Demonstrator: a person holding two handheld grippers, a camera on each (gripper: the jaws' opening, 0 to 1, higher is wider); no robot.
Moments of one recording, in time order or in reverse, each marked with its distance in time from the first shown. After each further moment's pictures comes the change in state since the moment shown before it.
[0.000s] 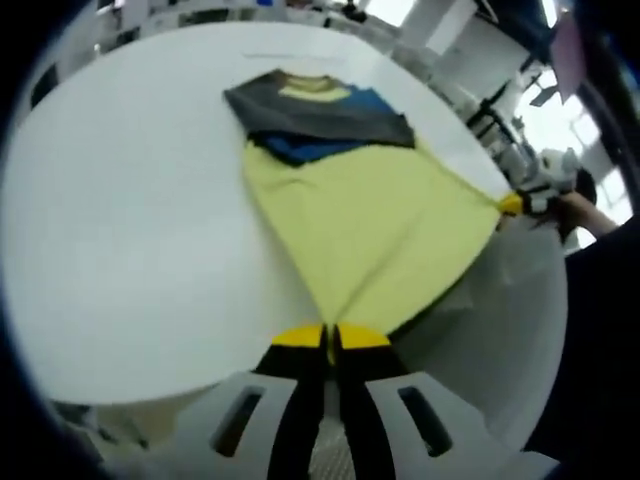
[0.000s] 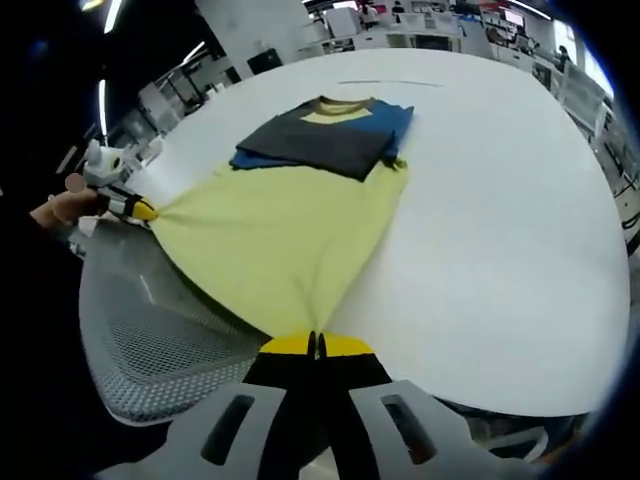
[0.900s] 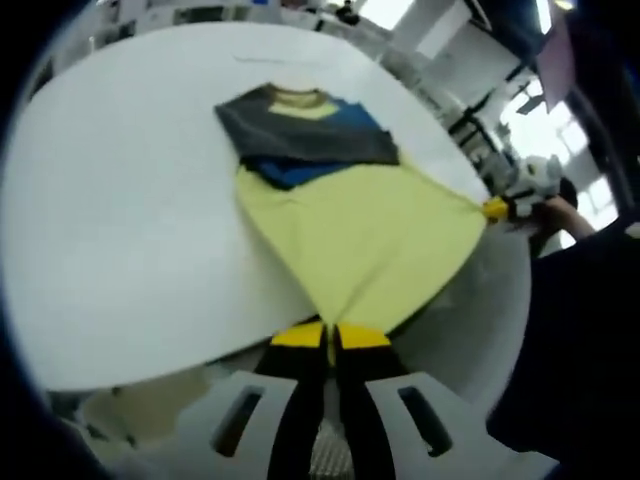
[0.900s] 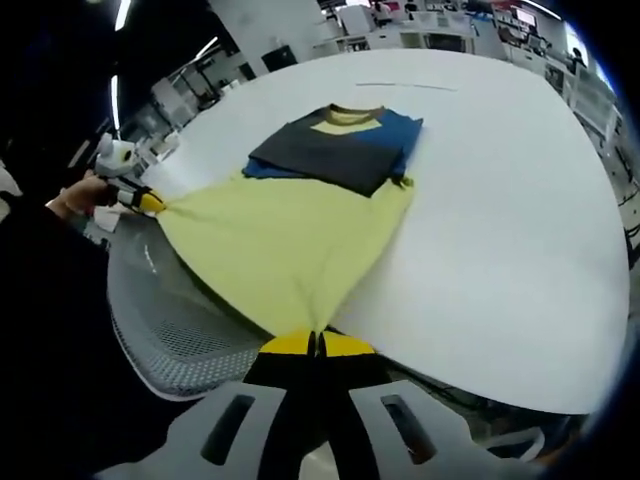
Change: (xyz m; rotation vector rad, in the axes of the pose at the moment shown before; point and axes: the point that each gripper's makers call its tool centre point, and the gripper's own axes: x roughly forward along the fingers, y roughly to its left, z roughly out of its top) left arm -0.032 -0.016 -0.002 -0.039 -0.008 -0.081; right arm -0.027 0.017 0.000 -0.024 0.022 0.062
